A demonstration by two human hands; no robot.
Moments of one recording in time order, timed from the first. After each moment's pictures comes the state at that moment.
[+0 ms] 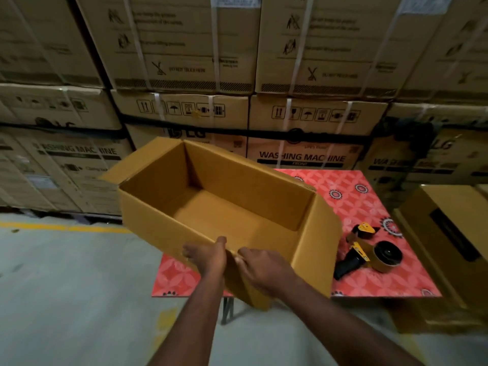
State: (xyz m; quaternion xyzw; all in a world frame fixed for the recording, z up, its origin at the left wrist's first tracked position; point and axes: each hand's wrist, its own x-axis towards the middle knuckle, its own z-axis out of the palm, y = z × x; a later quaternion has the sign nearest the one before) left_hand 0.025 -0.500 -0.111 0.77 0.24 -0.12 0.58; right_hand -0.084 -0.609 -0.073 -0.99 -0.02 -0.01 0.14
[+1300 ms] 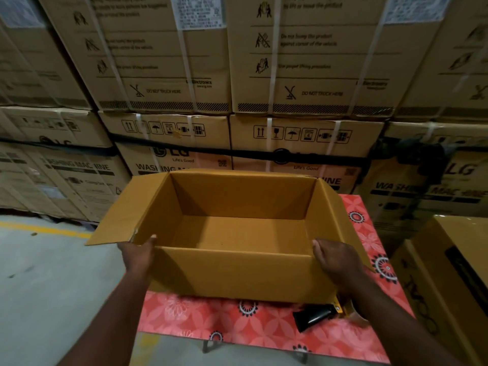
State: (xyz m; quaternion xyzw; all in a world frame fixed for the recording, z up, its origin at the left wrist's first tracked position) left_hand 0.099 -0.527 -0.082 0.79 0.26 0.03 0.55; right_hand -0.108 -0.956 -0.105 -0.97 0.08 -0.22 0.09
